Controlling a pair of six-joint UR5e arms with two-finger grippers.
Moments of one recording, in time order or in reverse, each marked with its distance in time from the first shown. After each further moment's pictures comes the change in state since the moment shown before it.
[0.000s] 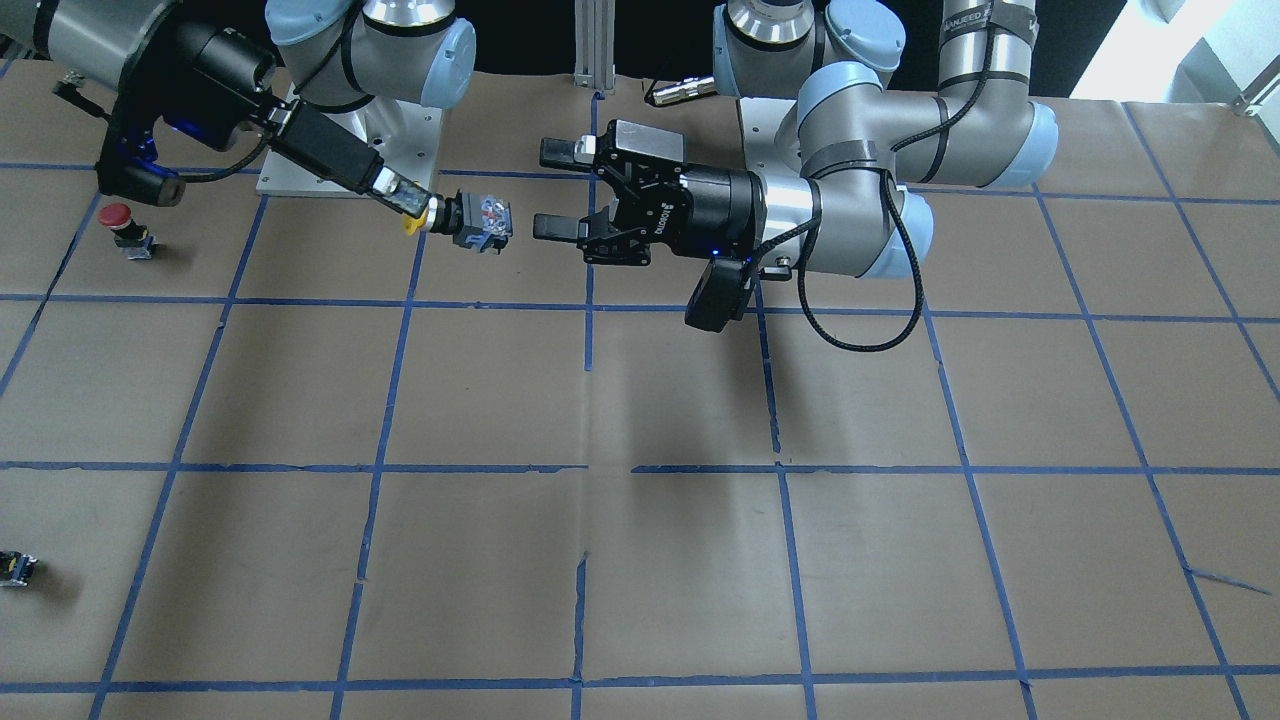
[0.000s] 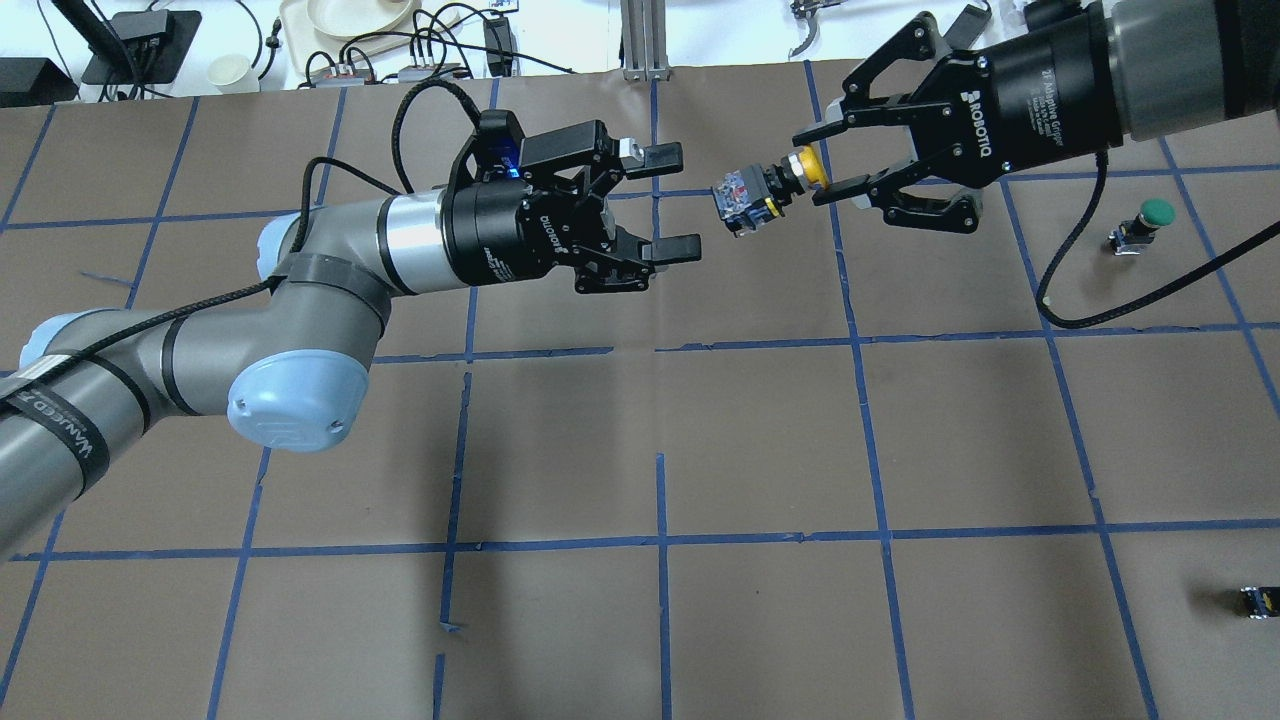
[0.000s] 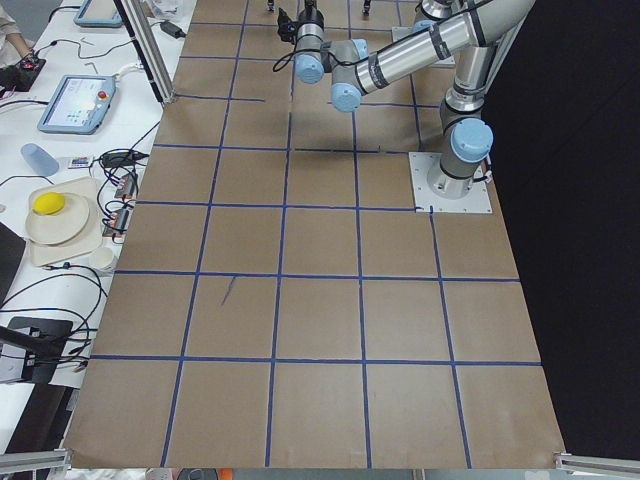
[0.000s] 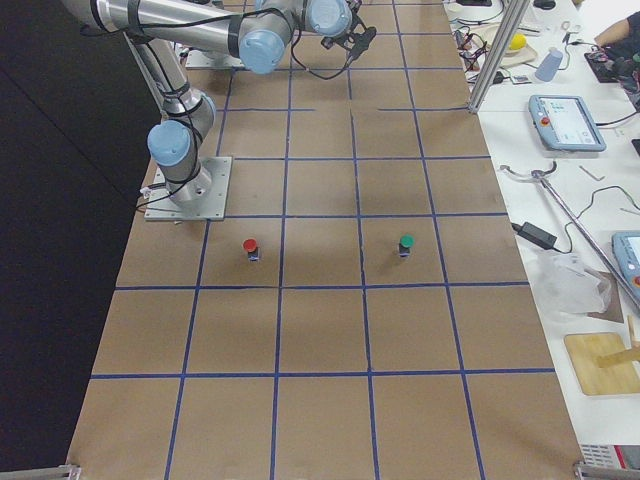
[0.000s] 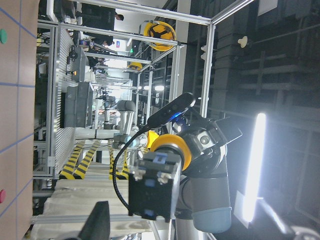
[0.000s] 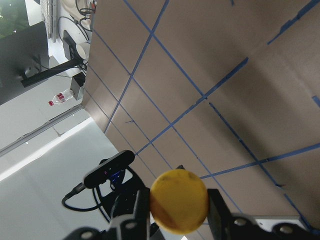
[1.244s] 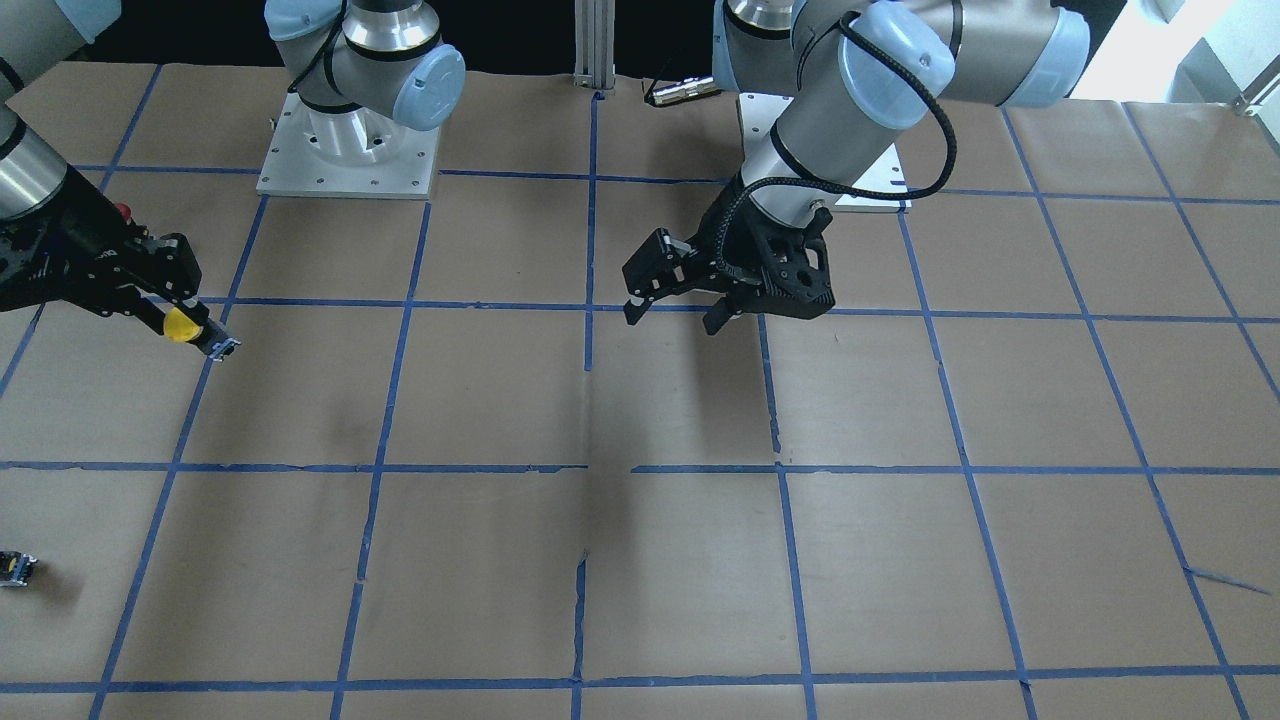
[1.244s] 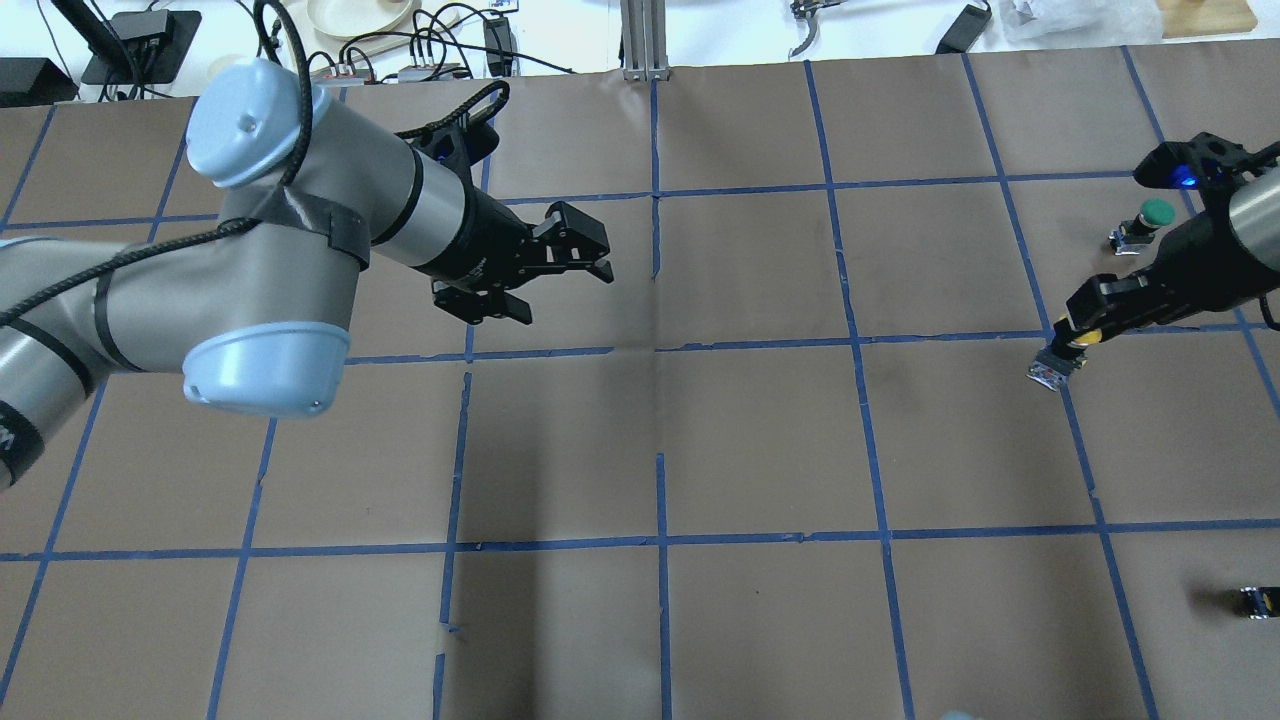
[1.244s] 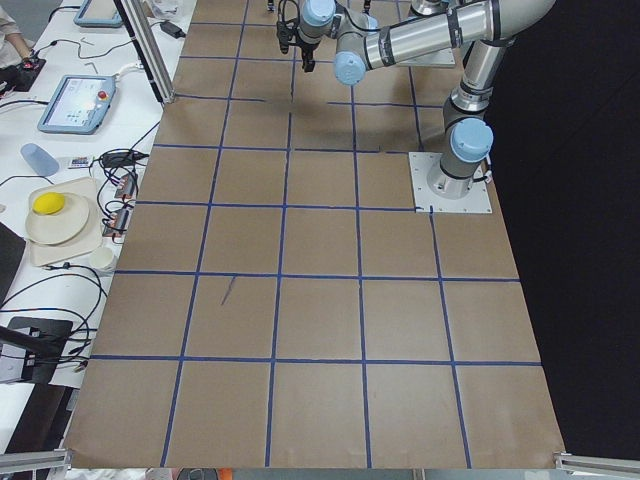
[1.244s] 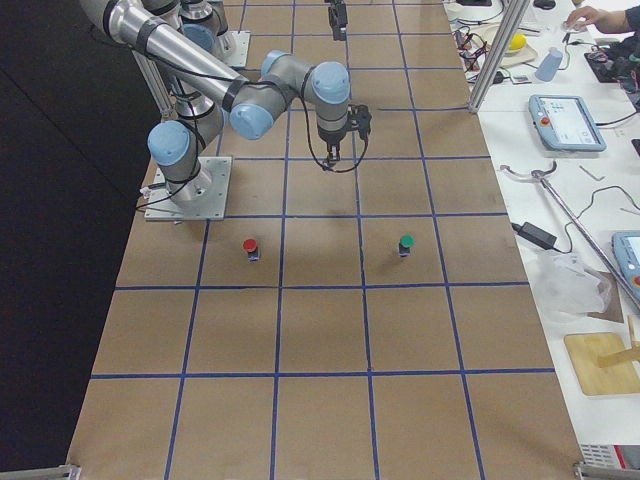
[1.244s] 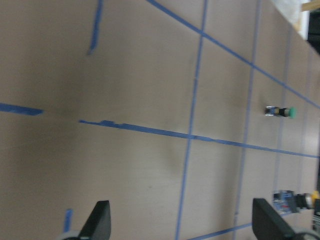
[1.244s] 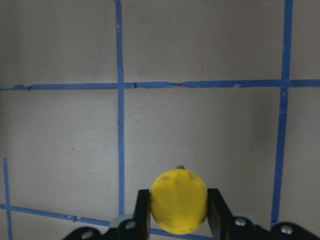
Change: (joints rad) left arm -0.074 0.115 0.173 -0.125 1.287 -0.228; right arm -0.309 0.075 0.248 -0.309 -0.689 -1.253
